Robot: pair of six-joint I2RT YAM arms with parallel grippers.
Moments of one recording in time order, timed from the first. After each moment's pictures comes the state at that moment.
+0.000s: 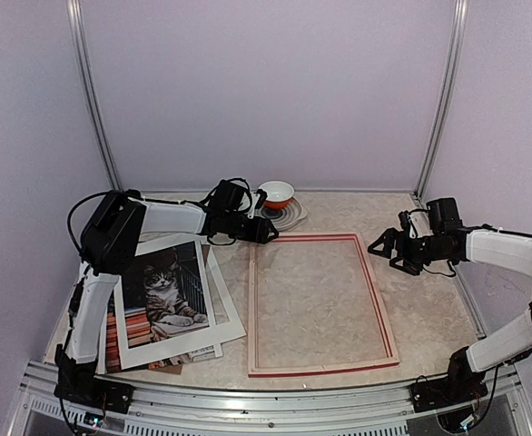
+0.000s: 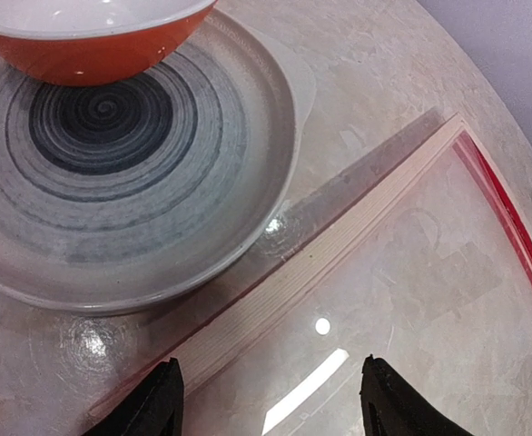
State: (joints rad) left arm -0.60 2.36 1.73 -0.05 0.31 -0.25; right arm 0.12 1.36 0.76 -0.23 -0.54 0.44
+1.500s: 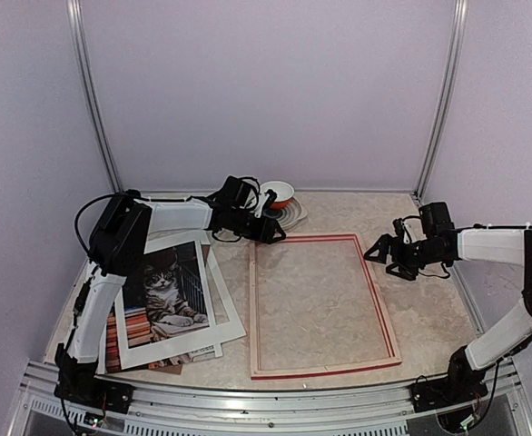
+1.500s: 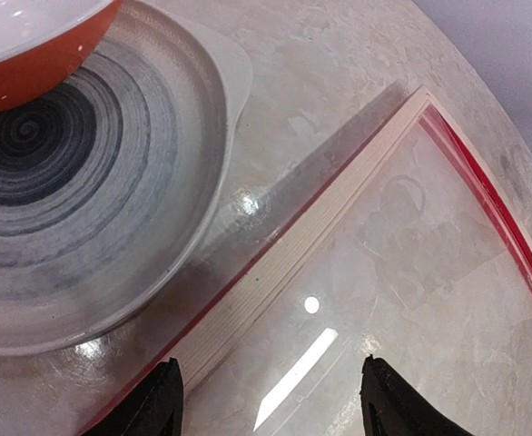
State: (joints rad) left arm -0.61 2.43 1.88 -0.19 0.41 -0.17; right arm 0.13 1.46 0.76 -0.21 -0.53 0.43
